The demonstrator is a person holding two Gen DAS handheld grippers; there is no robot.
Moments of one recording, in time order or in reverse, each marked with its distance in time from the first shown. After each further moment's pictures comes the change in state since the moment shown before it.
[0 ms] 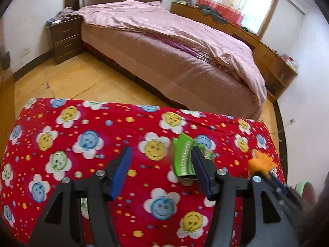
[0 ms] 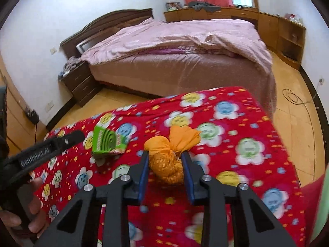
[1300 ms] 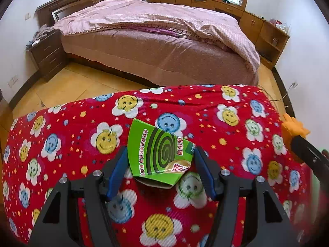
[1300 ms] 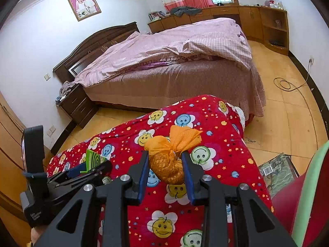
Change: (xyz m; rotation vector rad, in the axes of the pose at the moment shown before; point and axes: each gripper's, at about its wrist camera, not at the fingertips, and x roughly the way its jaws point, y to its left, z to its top) left arm 0.029 -0.060 -0.019 0.204 0.076 0.045; right arm -0.033 -0.057 0.007 0.135 -0.066 0.027
